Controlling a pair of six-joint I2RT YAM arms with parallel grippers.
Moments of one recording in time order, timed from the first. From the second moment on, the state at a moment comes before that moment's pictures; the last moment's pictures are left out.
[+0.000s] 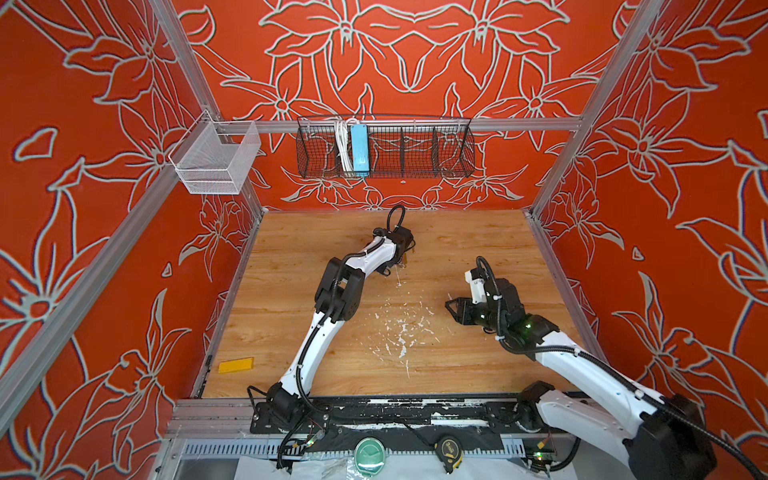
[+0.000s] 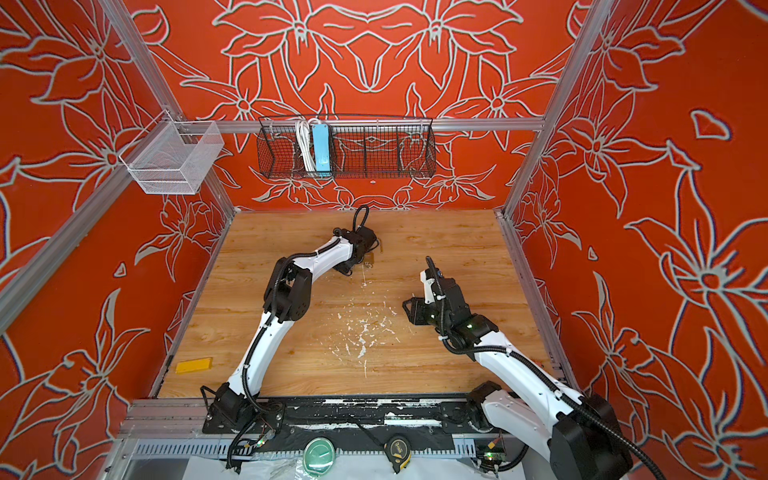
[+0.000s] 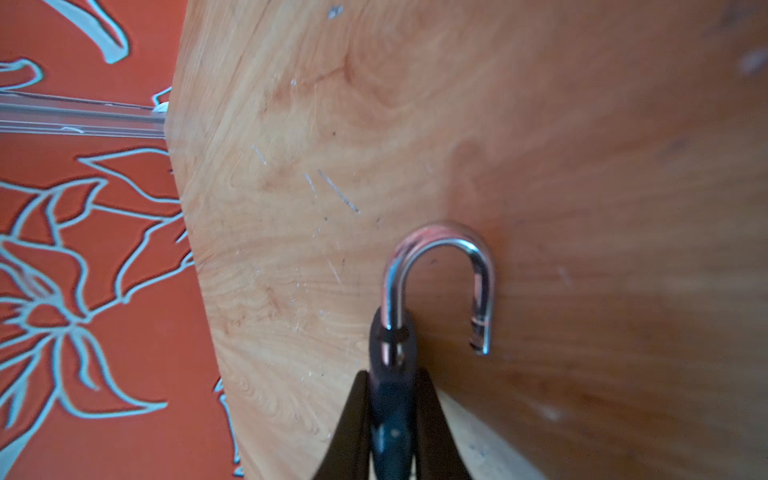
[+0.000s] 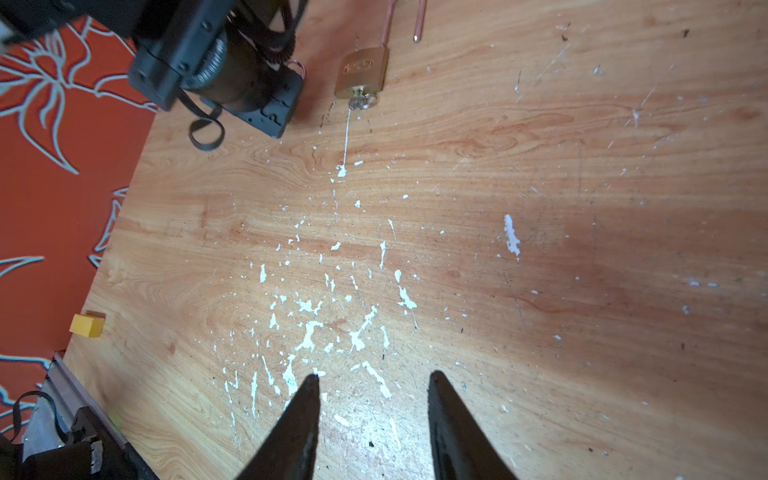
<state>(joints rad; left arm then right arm) -0.49 2.57 2.20 -1.13 -0.79 -0.15 0.47 0.98 0.55 -0.24 -0.17 0.53</state>
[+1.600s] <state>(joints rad) -0.48 0.78 0.34 -0.28 -0.86 -0.25 0.14 0.73 0.36 -0.24 0.36 0.34</state>
